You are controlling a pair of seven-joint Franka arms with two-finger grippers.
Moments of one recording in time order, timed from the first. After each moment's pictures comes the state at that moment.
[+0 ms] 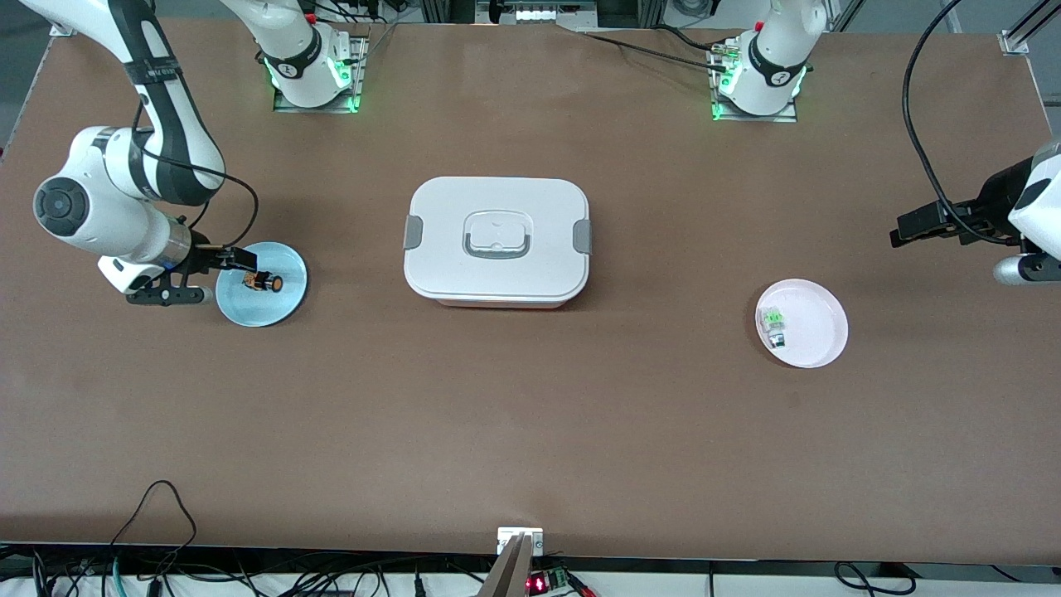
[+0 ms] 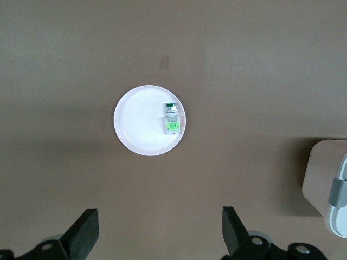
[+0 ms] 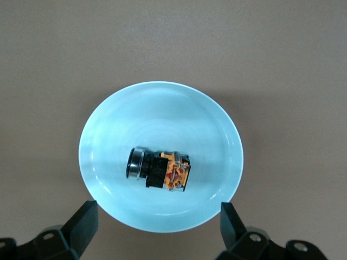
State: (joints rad) left arm 0.13 0.18 -0.12 -1.42 -0.06 1.48 -0.07; right arm -0.09 0.25 0.02 -2.18 -0.01 2.28 -0.08
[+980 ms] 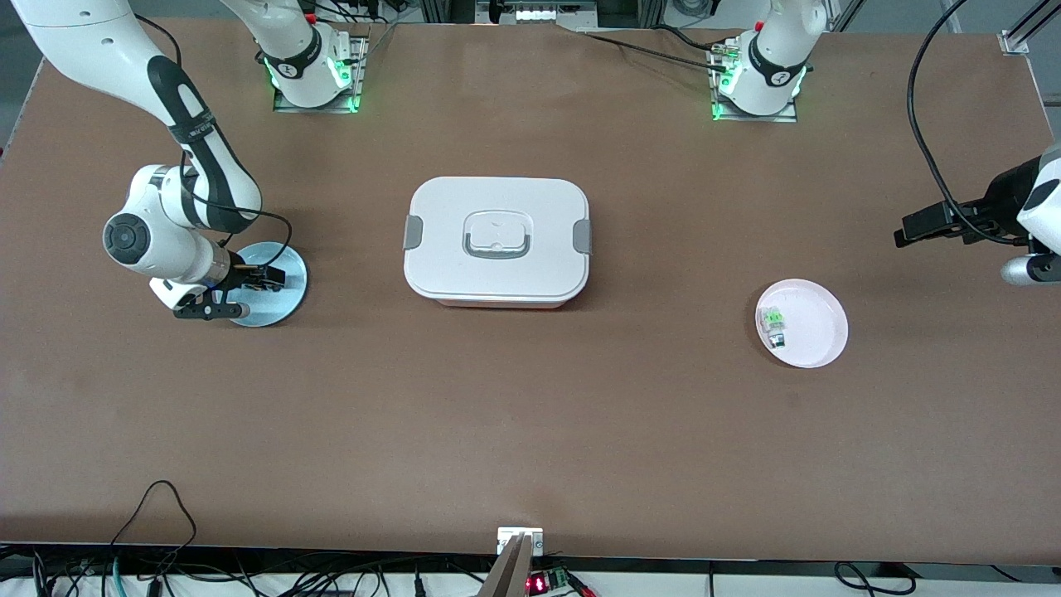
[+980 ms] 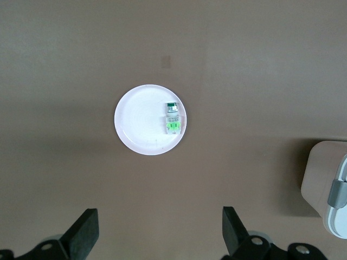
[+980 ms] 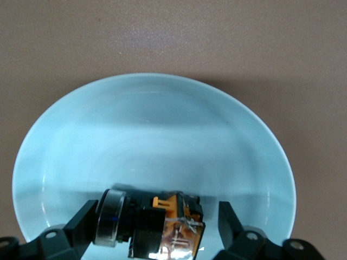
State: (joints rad) left arm 0.14 0.18 -0.12 -1.42 -0.07 1.48 -0.07; right arm -0.09 0.42 0.02 -2.20 -0.01 2.47 -0.08
